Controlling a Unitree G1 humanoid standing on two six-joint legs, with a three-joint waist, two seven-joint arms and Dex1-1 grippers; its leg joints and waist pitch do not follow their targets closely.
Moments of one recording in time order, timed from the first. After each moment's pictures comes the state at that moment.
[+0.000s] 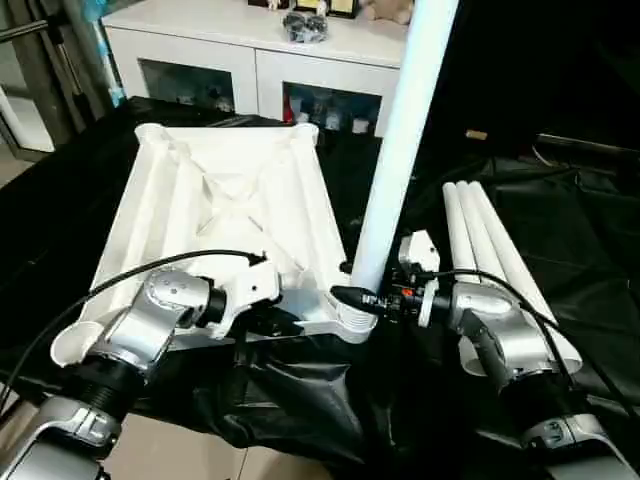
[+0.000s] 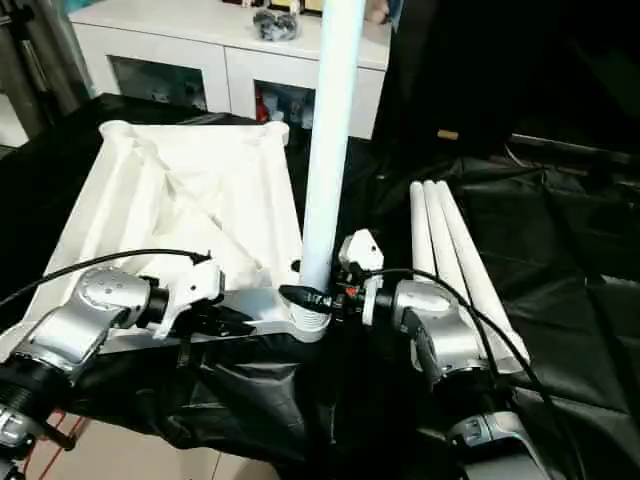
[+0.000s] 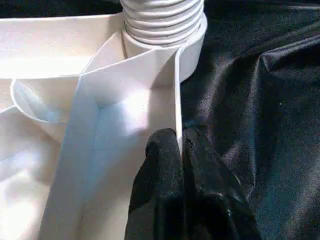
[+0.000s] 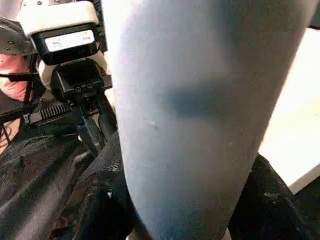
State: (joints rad) left arm -0.49 0.48 -0.35 0.44 -0.01 0.10 -1.21; right arm -0.44 -0.22 0.13 0.55 0.24 0.03 1.12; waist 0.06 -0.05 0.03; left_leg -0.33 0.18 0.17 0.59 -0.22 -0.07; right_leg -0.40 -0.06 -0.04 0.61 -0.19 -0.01
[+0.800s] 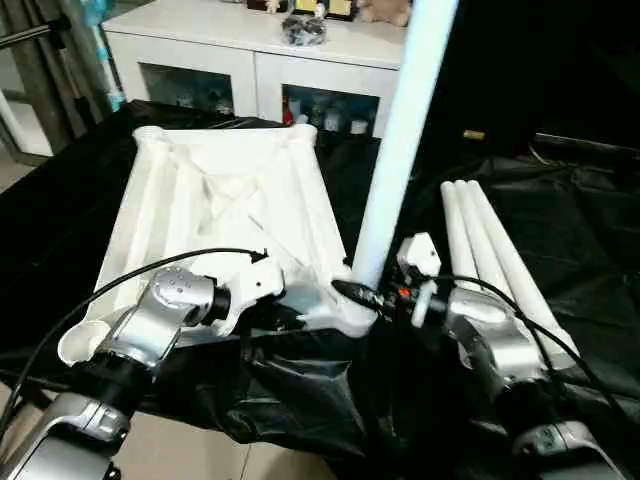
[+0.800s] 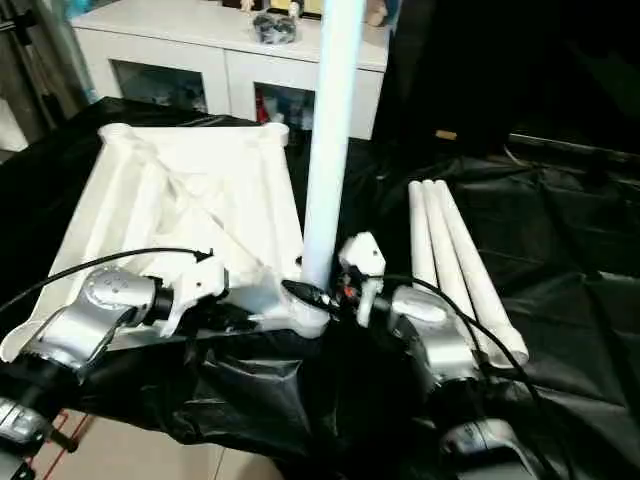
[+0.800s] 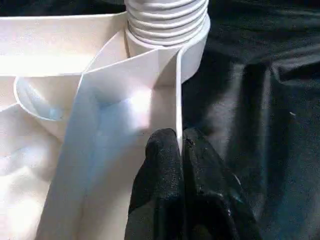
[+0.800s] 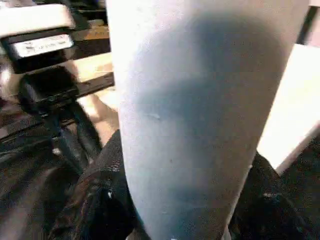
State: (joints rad) left arm -0.52 0.44 -0.33 0.49 0.01 0.11 -1.15; right arm -0.46 -0.18 0.11 0.62 0.21 -0.06 0.96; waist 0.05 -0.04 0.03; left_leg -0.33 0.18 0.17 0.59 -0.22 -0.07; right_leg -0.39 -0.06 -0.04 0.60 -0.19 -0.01
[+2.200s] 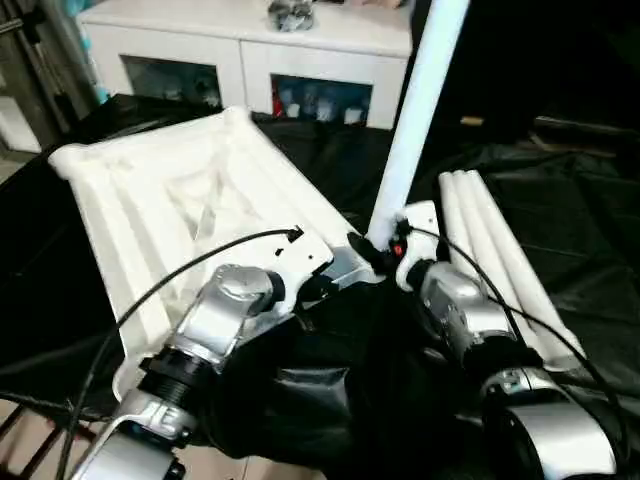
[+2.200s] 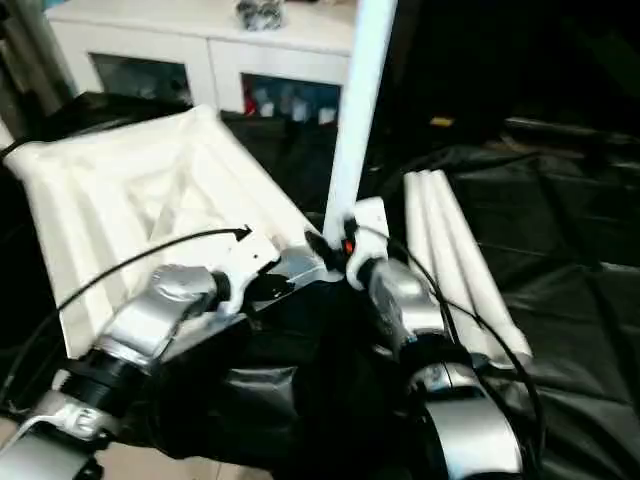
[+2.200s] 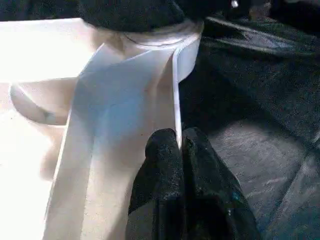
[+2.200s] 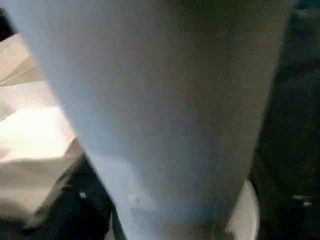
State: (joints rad) left arm -0.54 0.22 -0.30 0.35 0.10 0.43 -0.82; right arm -0.67 -0.08 -0.04 0.95 0.16 -0.03 0.59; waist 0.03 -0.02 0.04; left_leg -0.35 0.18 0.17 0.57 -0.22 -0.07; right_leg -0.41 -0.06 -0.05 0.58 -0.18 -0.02
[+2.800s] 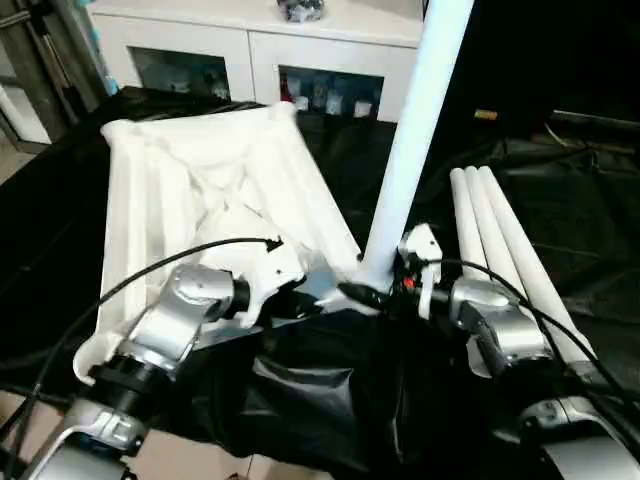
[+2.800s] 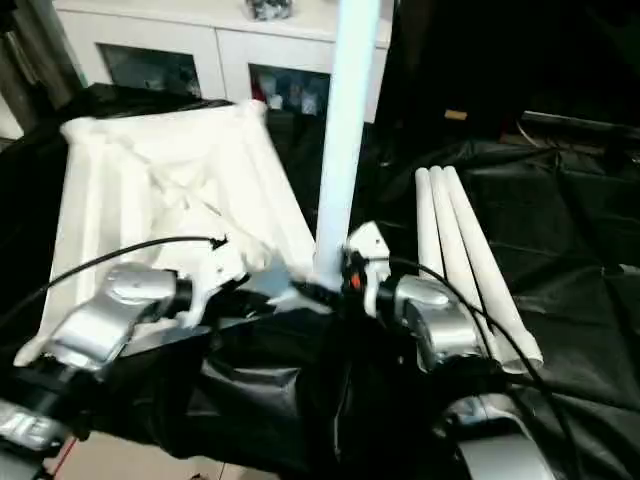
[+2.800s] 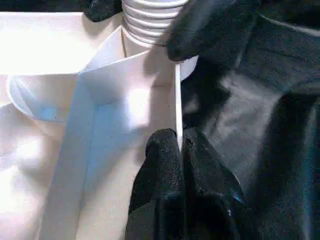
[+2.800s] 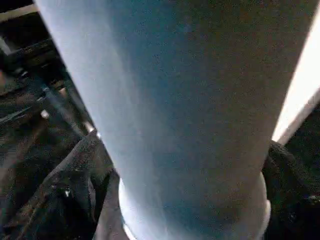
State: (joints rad) left arm -0.49 0.40 -0.31 0.33 0.02 0.26 -1.13; right arm -0.52 -0.23 0.11 0.67 0.17 0.07 1.07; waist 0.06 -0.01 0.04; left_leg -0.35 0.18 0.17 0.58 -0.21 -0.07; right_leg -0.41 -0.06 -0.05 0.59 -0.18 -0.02
